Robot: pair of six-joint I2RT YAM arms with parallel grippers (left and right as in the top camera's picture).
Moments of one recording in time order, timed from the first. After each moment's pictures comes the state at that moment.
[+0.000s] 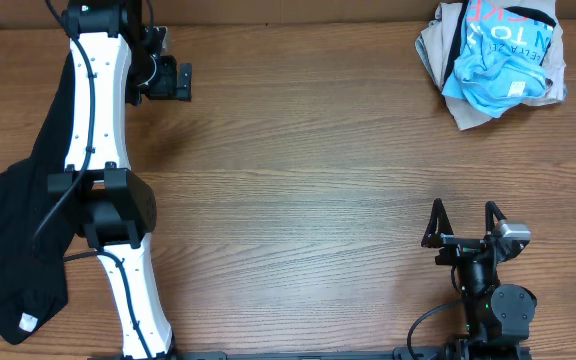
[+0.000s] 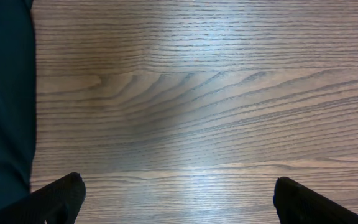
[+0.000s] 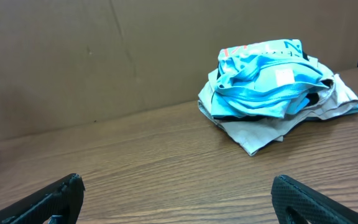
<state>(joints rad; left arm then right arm) 0.05 2.36 2.49 -1.54 0.09 0.03 -0.05 0.01 0.02 -0.03 -0.07 0.22</state>
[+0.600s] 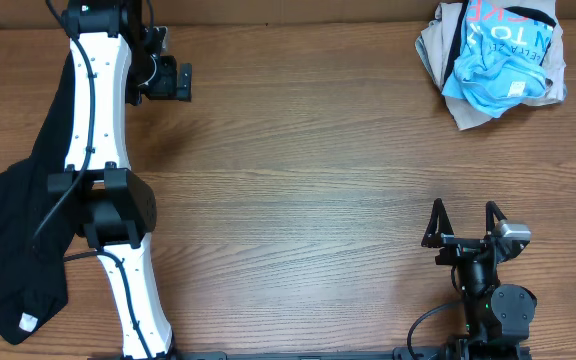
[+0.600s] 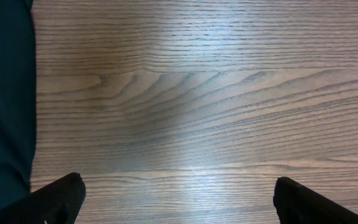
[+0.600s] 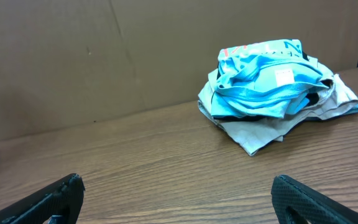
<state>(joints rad) 0.05 2.36 2.49 -1.54 0.09 0.03 -0.05 0.01 0.02 -0.03 -0.07 0.22</state>
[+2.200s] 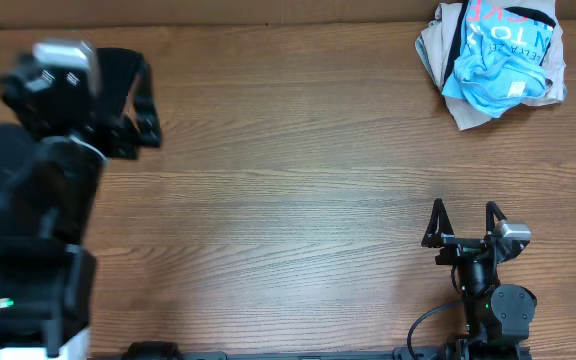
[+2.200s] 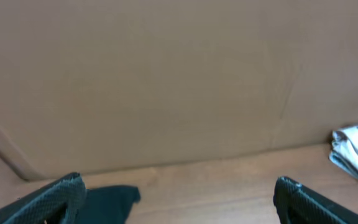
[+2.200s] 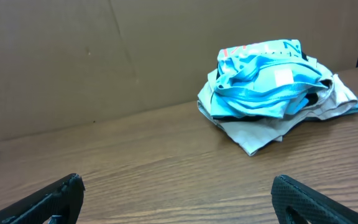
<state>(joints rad) -0.03 0.98 1.37 -0.51 0.05 0.06 -0.05 0.01 0.02 -0.03 -0.06 0.22</state>
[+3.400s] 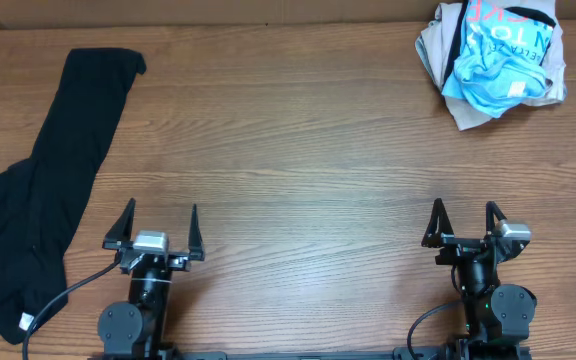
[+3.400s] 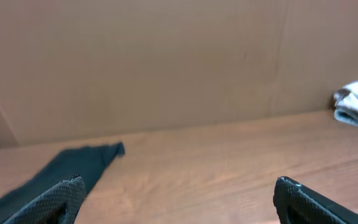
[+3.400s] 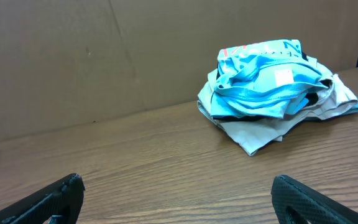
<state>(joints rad) -0.01 0.02 0.01 0.08 0.08 0.06 -0.05 0.01 0.02 -0.03 -0.06 0.22</state>
